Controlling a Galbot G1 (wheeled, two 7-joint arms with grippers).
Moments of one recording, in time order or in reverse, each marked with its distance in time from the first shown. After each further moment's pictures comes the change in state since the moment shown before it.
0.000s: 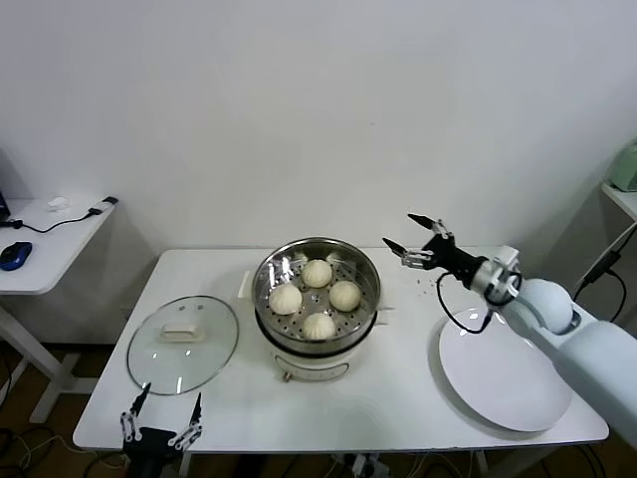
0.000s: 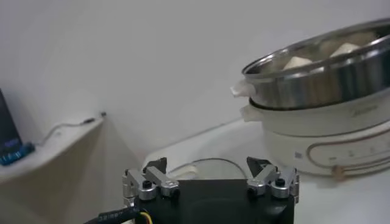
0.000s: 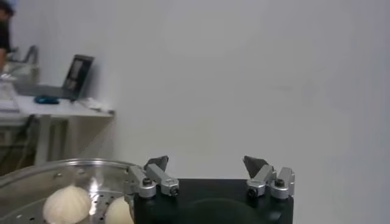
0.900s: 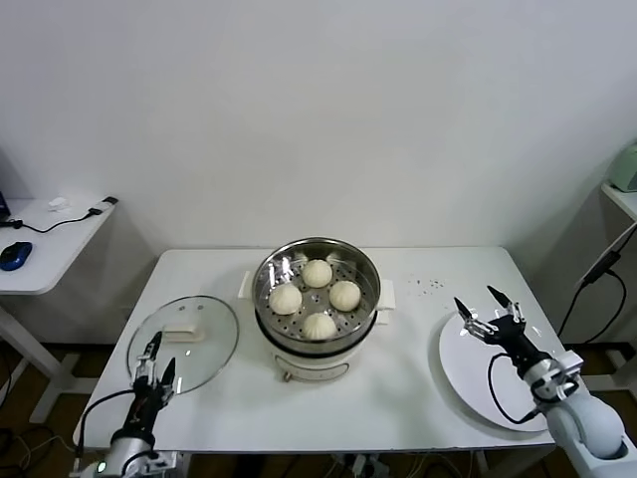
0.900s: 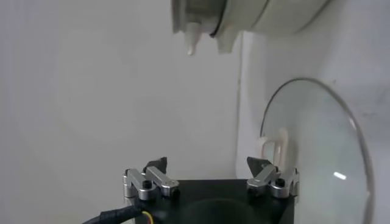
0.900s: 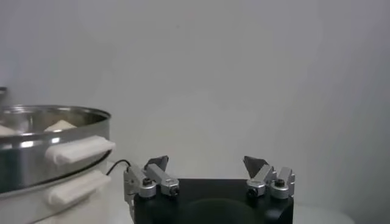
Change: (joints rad) left arm -0.325 0.137 0.003 0.285 1.074 0.021 -0.158; right arm -0.610 0.275 0.585 0.015 -0.240 0.022 0.026
